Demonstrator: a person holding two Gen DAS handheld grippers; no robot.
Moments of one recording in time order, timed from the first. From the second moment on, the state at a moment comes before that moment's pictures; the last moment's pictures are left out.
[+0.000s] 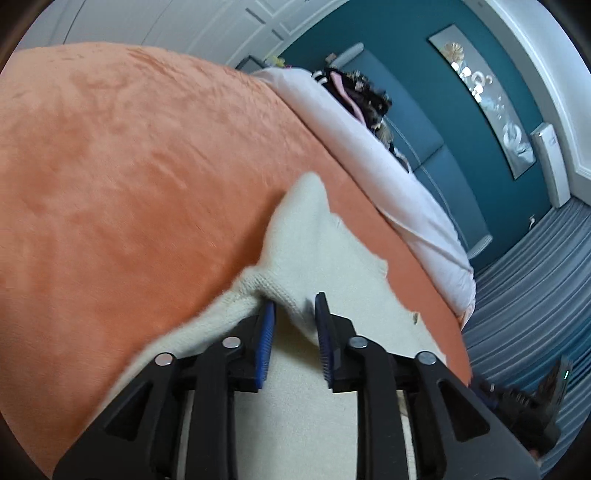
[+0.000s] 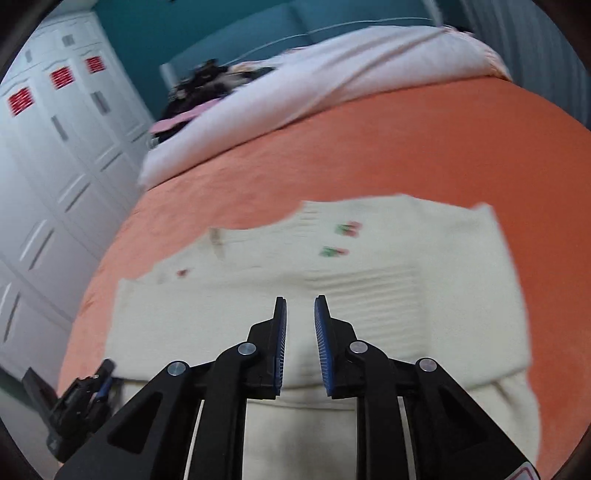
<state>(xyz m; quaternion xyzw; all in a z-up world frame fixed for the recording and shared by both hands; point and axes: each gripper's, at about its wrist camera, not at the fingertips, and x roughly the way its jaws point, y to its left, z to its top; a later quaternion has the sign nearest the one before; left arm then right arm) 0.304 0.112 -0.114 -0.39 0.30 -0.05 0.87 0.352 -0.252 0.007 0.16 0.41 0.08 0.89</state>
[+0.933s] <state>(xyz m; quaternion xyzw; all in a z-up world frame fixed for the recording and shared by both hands) 0.300 0.115 -0.130 -0.39 0.32 -0.05 0.86 0.293 -0.220 0.029 0.13 0.42 0.07 0.90</state>
